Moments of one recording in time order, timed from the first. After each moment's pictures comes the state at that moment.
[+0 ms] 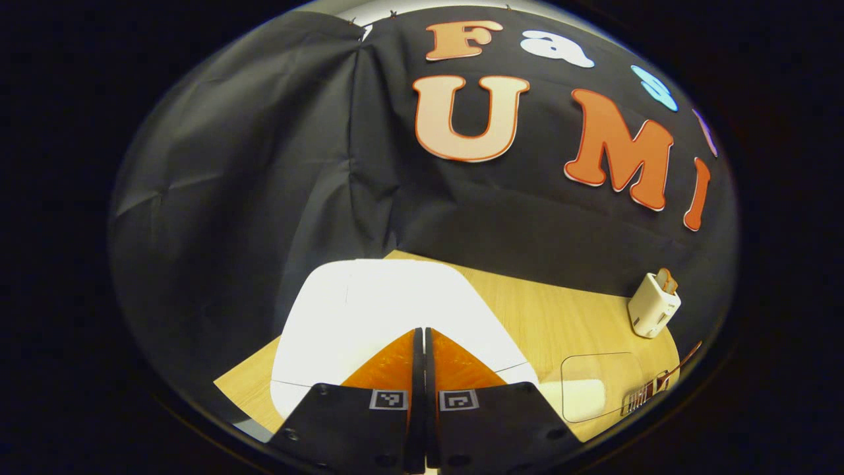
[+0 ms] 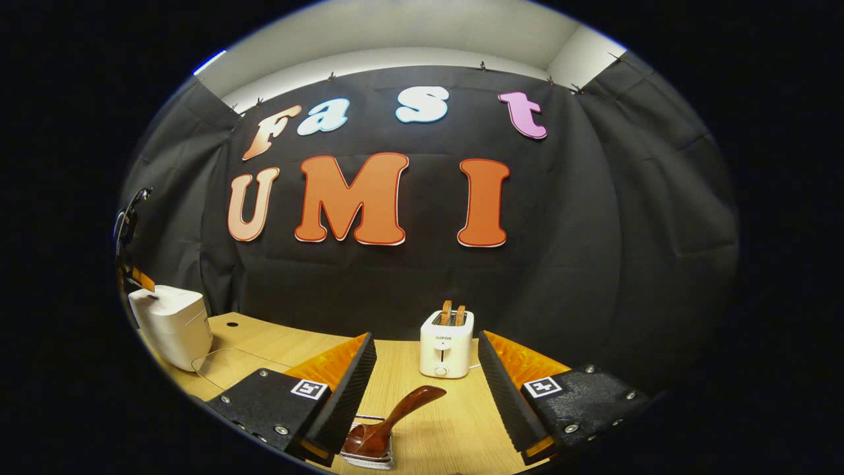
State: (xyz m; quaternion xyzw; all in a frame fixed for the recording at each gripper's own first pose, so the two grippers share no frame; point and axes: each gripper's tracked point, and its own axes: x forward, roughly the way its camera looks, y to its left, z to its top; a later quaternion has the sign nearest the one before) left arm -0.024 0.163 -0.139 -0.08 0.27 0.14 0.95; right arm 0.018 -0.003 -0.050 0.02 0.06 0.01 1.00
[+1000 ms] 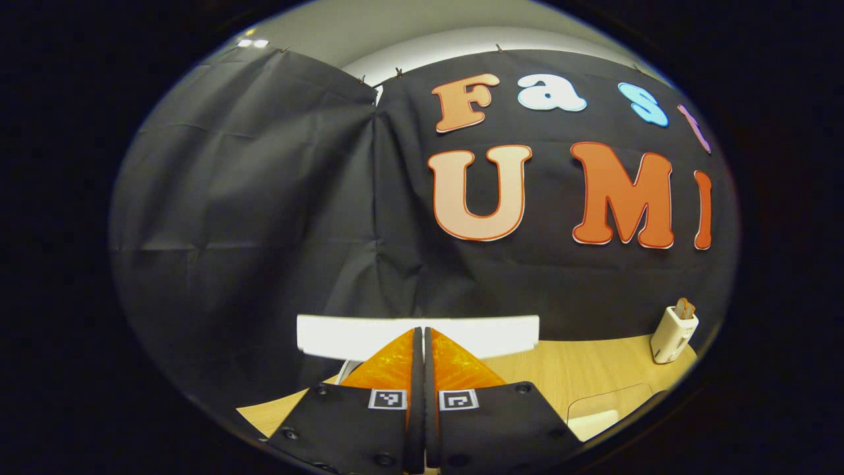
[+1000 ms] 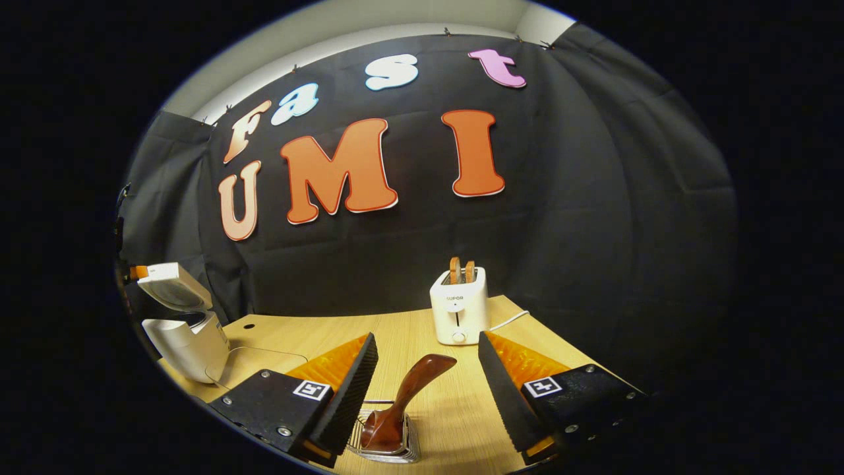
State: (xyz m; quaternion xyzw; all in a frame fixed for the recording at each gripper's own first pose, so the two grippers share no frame) left arm -0.025 0.162 -0.015 0.01 0.06 0.19 0.98; right arm 0.029 0.000 -0.116 0.11 0.15 0.02 0.98
